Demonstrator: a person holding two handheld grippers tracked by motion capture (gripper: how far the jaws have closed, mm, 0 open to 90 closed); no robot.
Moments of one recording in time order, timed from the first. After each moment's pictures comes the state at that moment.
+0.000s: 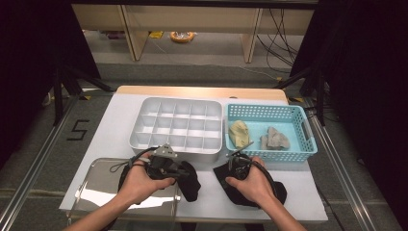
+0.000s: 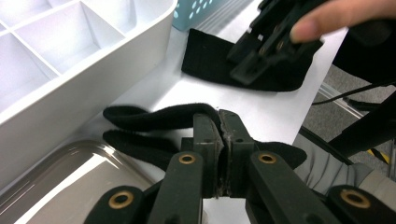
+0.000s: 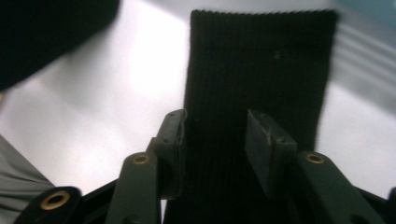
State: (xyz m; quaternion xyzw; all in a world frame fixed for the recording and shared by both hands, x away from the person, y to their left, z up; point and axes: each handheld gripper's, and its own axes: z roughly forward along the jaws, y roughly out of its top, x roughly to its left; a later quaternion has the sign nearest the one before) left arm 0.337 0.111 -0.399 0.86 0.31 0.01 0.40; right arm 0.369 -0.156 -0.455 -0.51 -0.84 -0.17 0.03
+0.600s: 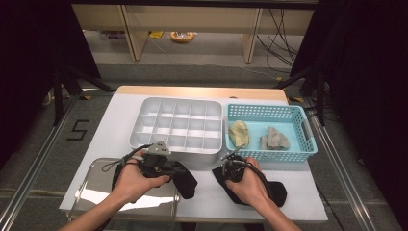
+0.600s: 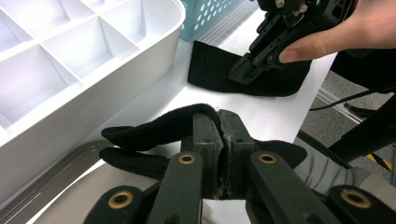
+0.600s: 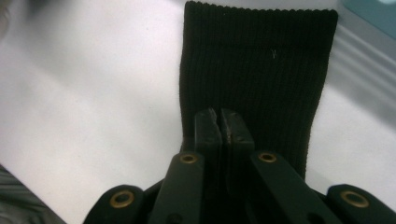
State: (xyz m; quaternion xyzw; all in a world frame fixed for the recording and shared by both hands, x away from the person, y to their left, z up) left arm 0.336 0.120 -0.390 0.85 0.32 0.02 0.41; right arm 0.366 -0.148 -0.457 -0.48 -0.86 -0.15 -0.01
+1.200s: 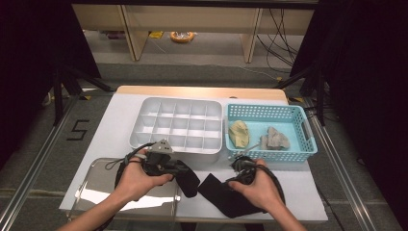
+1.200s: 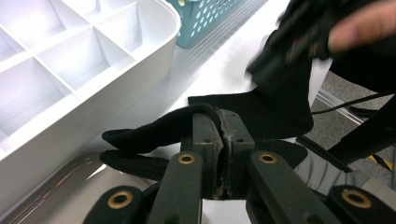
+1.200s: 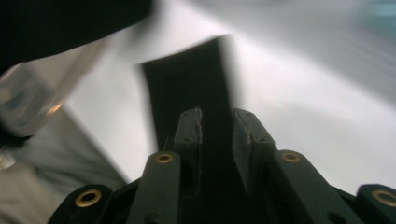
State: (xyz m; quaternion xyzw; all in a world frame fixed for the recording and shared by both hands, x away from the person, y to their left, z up) left arm 0.339 0.110 -0.389 0.86 0.30 0.02 0.42; right arm 0.352 -0.180 -0.428 -0.47 -0.85 -0.24 0.03
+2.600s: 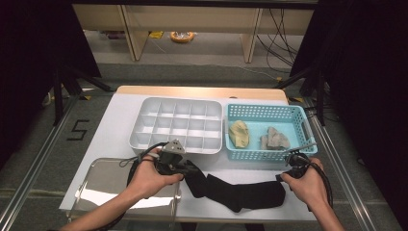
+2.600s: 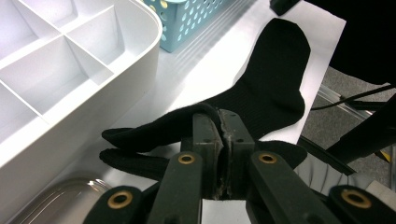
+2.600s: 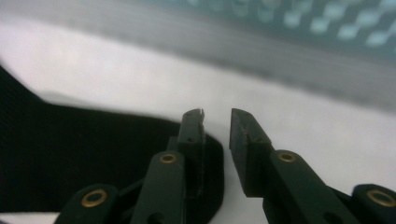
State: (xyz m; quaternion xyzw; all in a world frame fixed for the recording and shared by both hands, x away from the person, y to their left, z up) left arm 0.347 0.087 -0.395 0.87 0.29 0.01 0.41; right arm 0.357 -0.296 -0.423 -0.62 -0.76 -0.17 -0.06
